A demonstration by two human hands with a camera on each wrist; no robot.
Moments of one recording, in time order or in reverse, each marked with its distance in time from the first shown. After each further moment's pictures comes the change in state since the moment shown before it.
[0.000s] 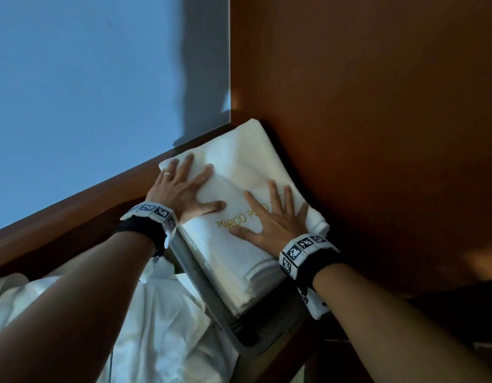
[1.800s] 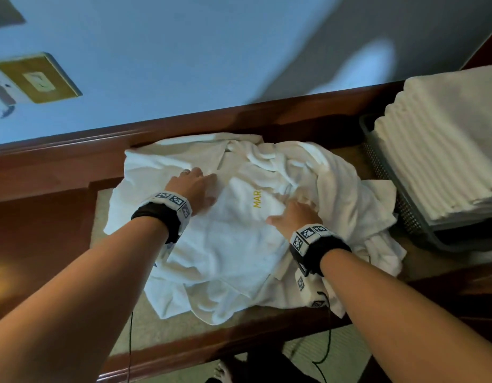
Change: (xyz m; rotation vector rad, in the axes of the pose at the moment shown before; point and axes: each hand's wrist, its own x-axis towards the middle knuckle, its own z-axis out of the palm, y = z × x) left_hand -0.454 -0.296 0.132 -0.098 -0.097 -0.431; right_hand -0.208 -0.383 0.185 0.084 -0.232 -0.074
